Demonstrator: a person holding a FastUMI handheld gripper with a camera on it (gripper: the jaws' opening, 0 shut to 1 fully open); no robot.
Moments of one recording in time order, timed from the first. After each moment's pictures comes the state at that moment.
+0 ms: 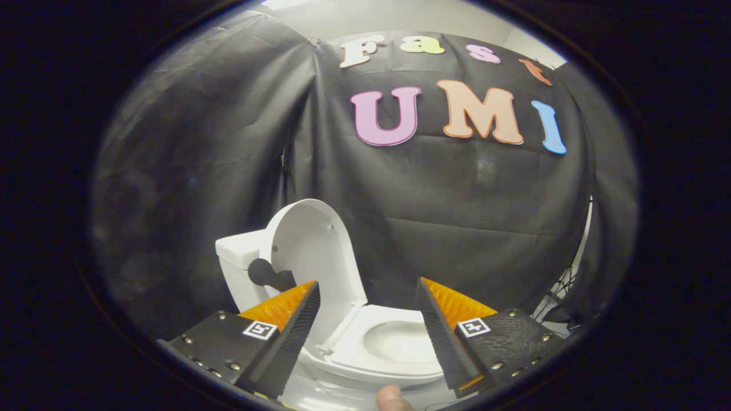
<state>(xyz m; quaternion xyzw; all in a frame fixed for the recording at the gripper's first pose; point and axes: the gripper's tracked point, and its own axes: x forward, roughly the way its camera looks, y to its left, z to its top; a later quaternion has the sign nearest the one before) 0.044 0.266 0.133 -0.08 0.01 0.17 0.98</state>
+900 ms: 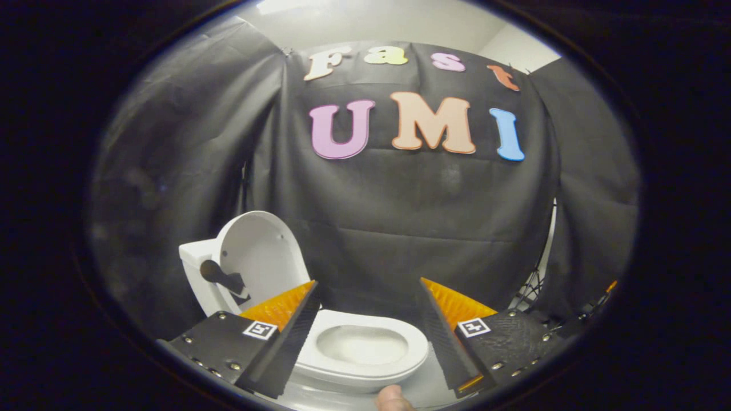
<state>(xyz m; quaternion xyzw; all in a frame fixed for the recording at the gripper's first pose) 0.043 0.148 0.166 -0.07 -0.03 0.08 0.99</state>
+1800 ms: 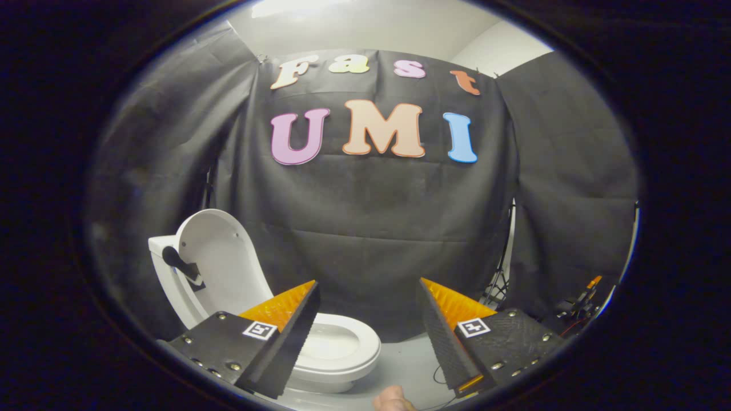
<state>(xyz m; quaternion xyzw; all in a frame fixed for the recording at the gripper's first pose) 0.025 0.053 0.159 -0.07 -0.06 0.02 1.00</state>
